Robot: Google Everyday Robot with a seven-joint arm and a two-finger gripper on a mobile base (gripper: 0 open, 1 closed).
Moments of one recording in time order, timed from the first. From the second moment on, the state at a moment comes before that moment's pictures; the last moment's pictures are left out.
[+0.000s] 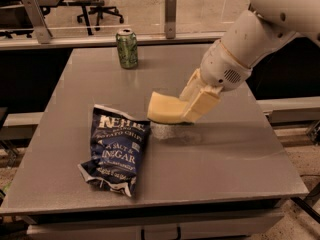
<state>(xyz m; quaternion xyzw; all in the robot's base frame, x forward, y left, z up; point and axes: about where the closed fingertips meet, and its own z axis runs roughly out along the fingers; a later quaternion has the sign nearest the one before) 0.502 -0.075 0.894 -0.67 0.69 0.18 0.20</state>
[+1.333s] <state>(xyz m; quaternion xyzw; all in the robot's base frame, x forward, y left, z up) 0.475 -0.052 0.875 -0.70 0.67 0.19 0.18</state>
